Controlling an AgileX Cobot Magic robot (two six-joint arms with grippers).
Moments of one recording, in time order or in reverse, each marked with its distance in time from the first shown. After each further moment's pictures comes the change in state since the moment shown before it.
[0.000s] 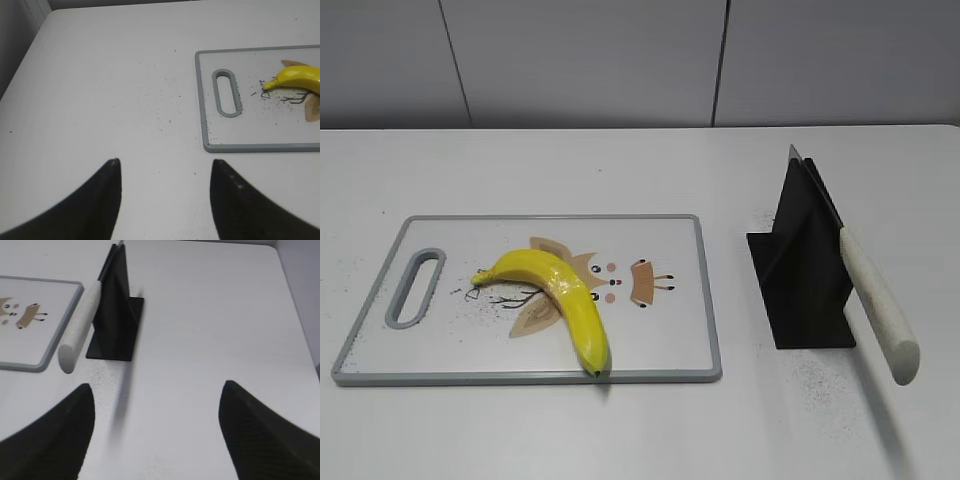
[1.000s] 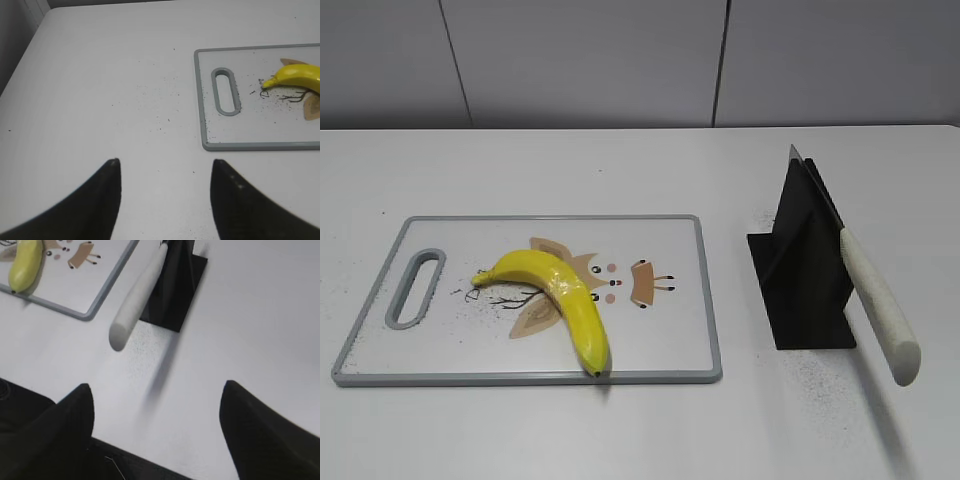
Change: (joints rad) left arm 0.000 0.000 0.000 0.000 0.005 0.000; right arm 0.294 0.349 -0.054 0.000 -0.033 0.000
